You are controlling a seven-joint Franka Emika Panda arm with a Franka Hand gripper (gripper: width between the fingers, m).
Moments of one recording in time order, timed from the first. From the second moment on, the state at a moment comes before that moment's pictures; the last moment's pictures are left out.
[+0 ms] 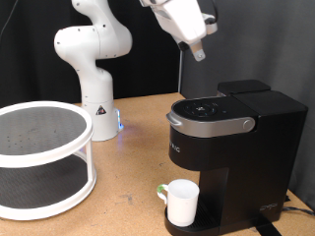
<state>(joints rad) 0.13 -0.29 -0.08 -2.20 0.50 2.04 -0.80</state>
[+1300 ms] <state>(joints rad) 0.13 -0.13 -0.01 -2.14 0.34 2.13 -0.78</state>
